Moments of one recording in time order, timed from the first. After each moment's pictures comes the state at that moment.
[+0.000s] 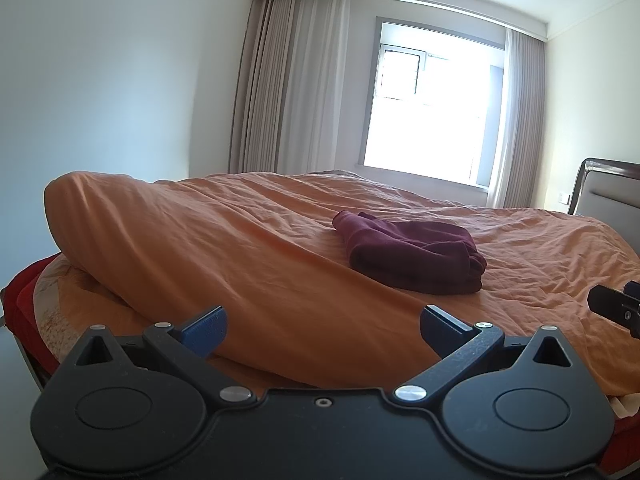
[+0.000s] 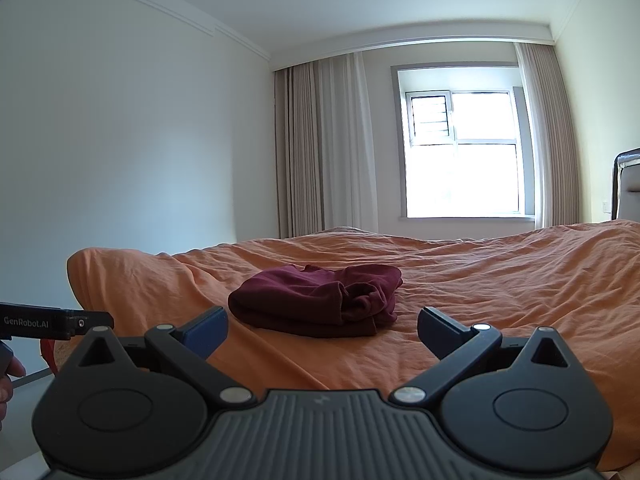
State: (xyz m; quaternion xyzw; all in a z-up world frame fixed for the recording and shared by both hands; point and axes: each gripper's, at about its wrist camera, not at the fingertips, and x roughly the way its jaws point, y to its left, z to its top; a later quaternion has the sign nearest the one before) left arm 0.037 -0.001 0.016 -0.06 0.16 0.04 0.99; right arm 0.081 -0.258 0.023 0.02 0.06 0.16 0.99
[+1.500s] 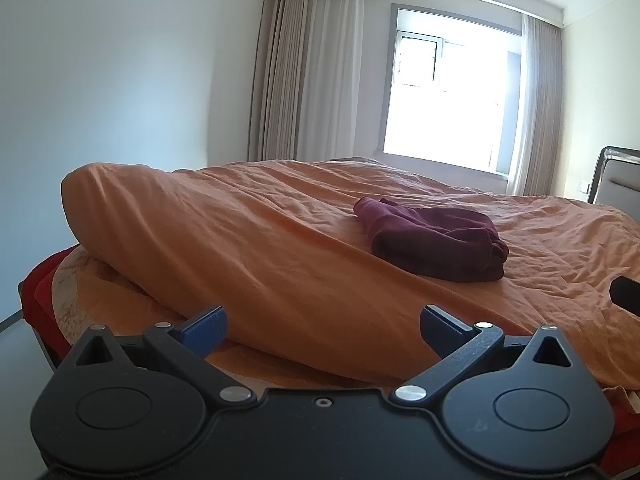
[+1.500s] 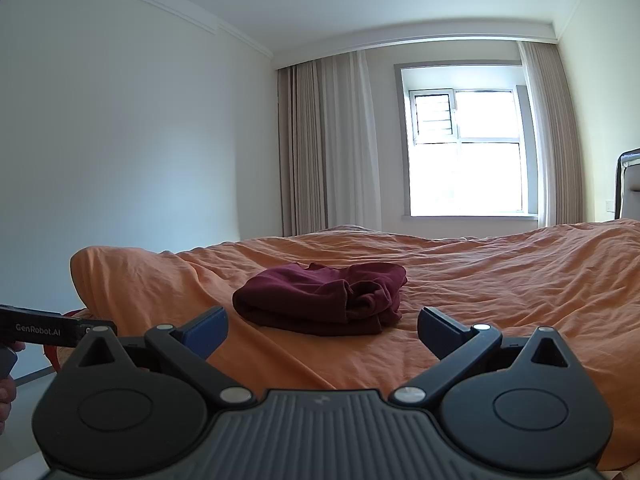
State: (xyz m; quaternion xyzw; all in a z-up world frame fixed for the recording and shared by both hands) left arm 0.039 0.001 0.014 -0.05 0.18 0.08 0.98; right arm 0.080 -0.258 0.023 0.02 0.06 0.16 0.98
